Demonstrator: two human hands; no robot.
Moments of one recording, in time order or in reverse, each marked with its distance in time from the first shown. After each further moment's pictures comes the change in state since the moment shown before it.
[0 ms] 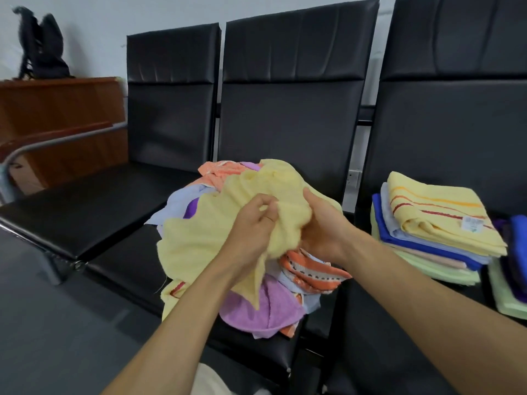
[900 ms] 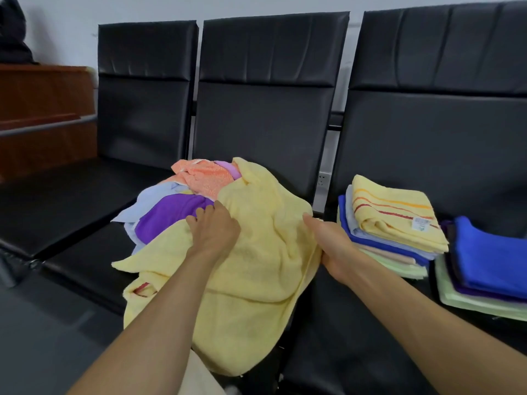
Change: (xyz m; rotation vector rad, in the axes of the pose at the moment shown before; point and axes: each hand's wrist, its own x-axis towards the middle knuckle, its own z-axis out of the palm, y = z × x) left_hand 0.049 -0.038 0.006 1.131 0.130 -0.299; right_hand -0.030 0.003 -0.059 -0.398 0.427 -0.138
